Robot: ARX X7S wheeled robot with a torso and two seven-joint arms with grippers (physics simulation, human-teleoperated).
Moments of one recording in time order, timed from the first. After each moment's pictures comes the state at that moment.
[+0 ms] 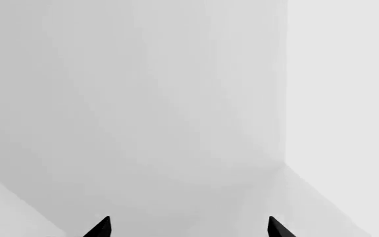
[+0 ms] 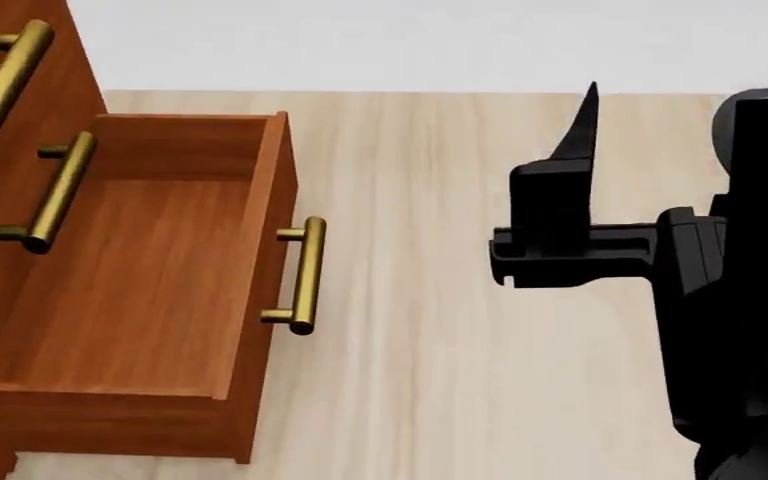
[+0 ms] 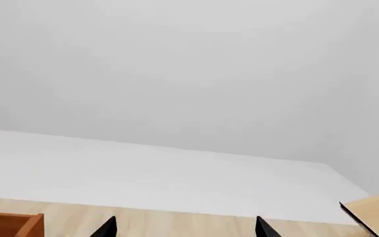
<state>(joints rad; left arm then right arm) -0.72 -0.52 -1.16 0.75 -1.26 -0.66 -0.97 0.93 0.46 0.18 -0.80 1.23 1.48 0.85</state>
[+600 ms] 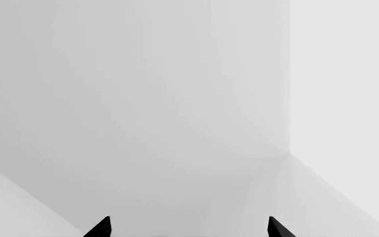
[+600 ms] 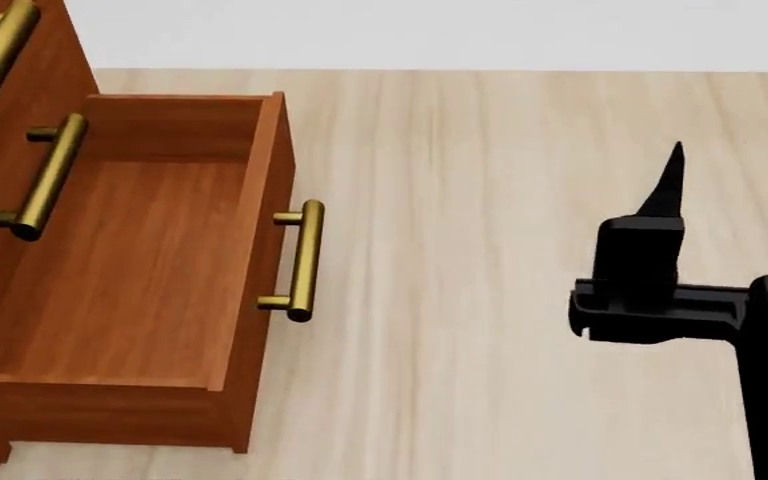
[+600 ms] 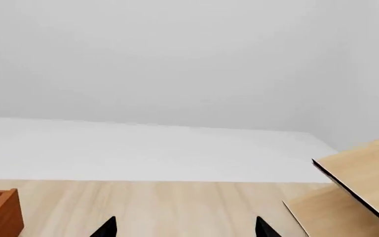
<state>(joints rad) -0.71 -0.53 -1.15 0.75 -1.27 -0.66 -0.98 0.80 0.58 0.32 -0.81 1.44 1.42 0.97</state>
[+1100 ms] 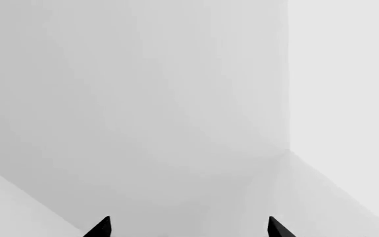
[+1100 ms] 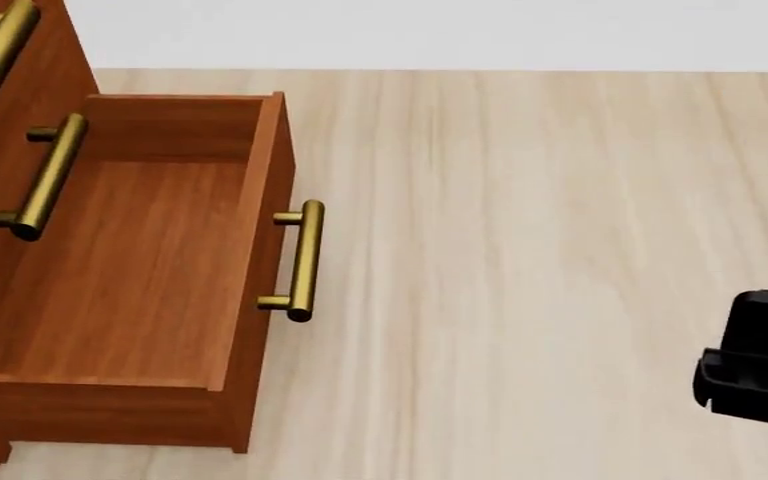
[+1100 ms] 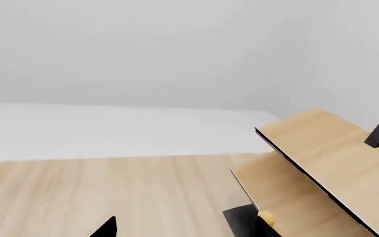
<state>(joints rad) -0.69 -0.51 -1.15 0.75 -1.26 -0.66 -0.94 0.60 0.73 0.53 -0.83 1.60 1.40 1.06</state>
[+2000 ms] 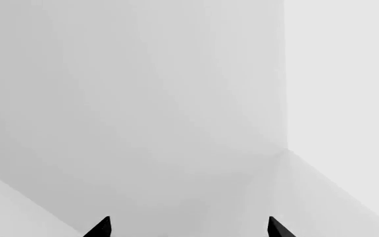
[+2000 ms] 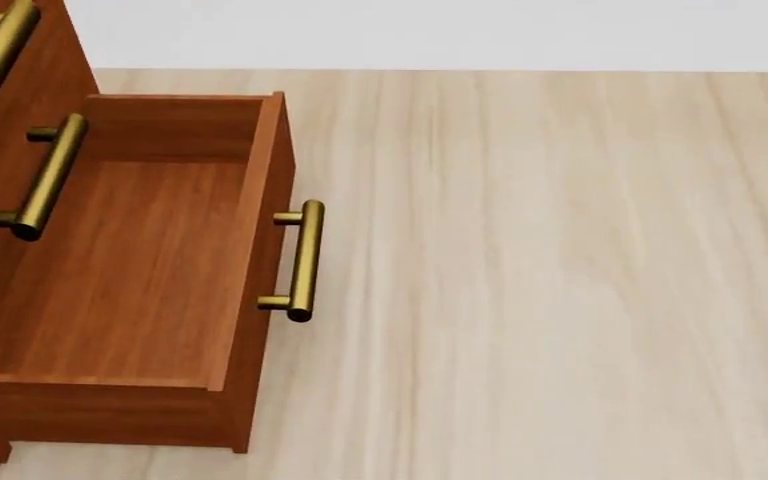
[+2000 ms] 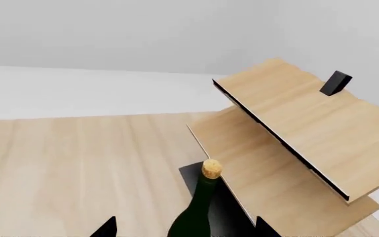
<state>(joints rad) -0.67 -0.52 -1.15 0.76 -1.26 -0.65 -0.94 0.36 0.76 0.55 -0.75 1.20 1.30 0.79</state>
